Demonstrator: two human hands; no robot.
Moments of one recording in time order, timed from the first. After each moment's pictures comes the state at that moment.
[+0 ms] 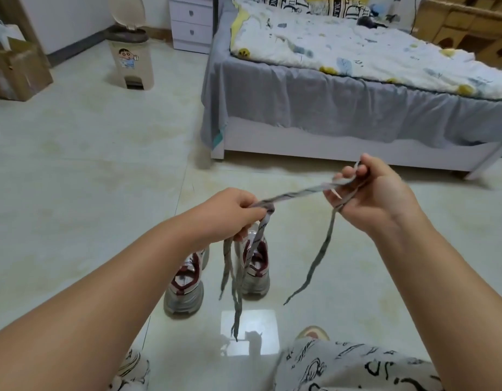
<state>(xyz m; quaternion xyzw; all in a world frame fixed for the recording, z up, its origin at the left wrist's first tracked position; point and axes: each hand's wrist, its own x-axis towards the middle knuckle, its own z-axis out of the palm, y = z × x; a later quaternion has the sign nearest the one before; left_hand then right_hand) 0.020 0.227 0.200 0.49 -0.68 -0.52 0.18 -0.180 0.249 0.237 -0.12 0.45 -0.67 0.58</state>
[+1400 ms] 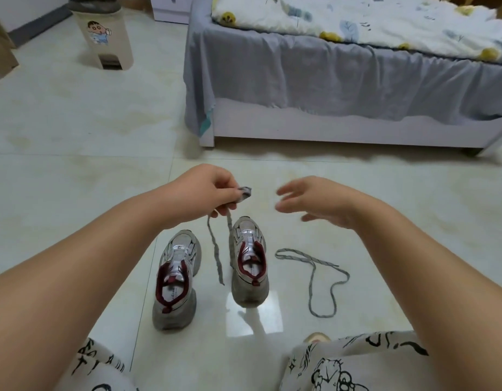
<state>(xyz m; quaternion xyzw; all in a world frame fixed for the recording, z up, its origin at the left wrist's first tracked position) 0.011 0.140 0.177 0.51 -0.70 -0.48 0.16 -0.188 0.163 0.176 -0.56 0.69 -0.12 0.45</state>
